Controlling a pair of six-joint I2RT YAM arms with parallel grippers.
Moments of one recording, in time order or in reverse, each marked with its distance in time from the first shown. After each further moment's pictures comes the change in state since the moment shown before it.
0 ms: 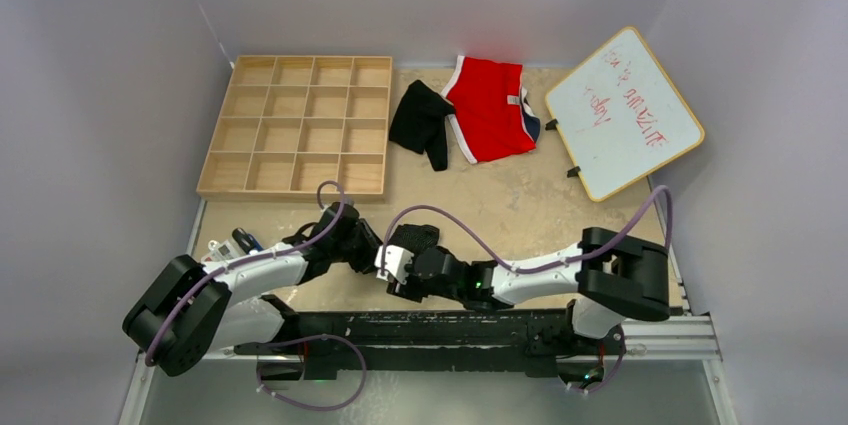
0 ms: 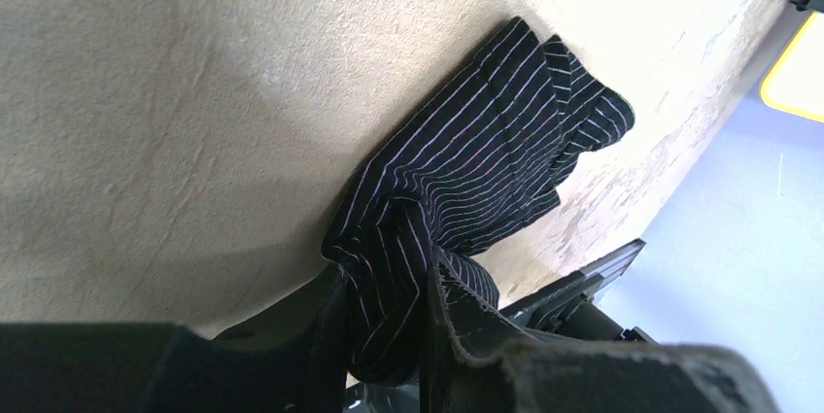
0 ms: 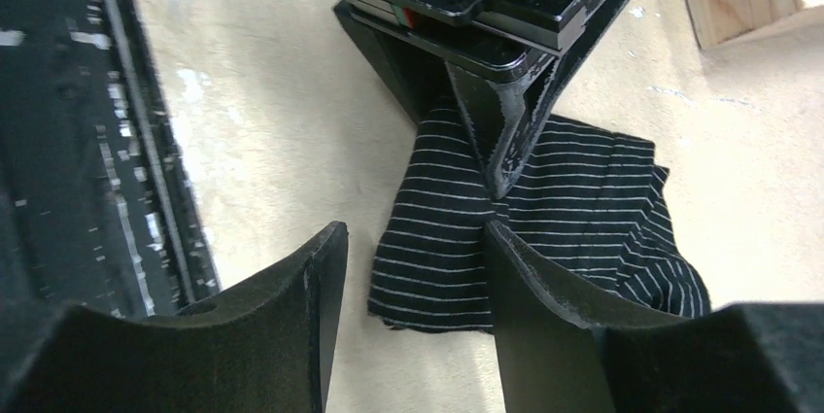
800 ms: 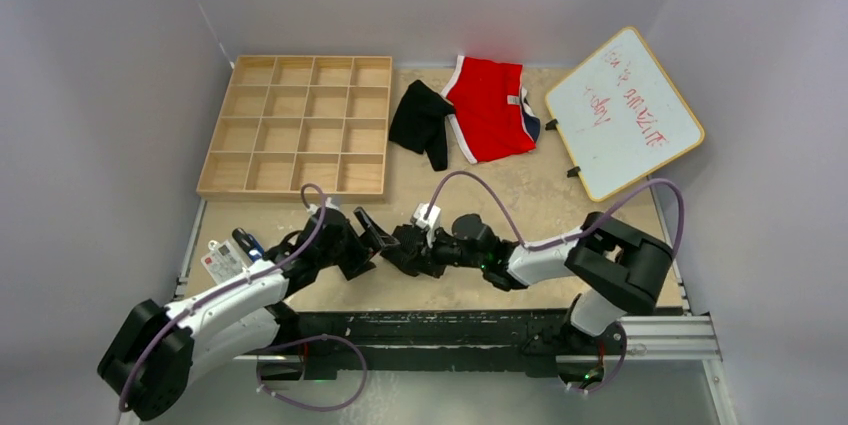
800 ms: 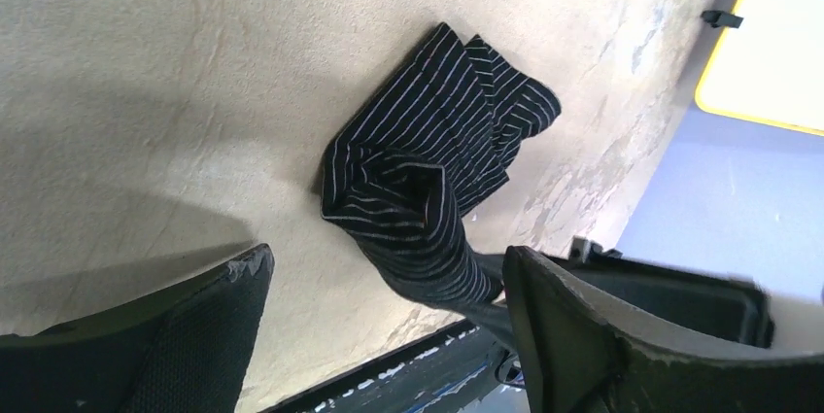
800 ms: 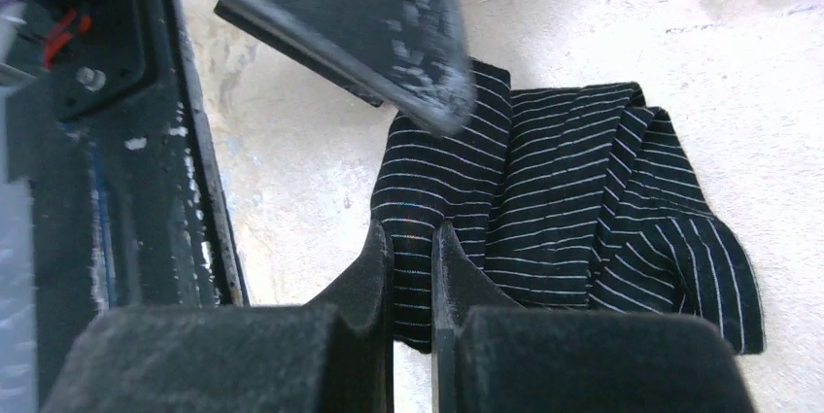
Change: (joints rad) left arm 0.000 -0.228 -0.028 -0.092 -0.070 0.002; right arm -0.266 0.031 -0.145 0.314 -0.371 0.302
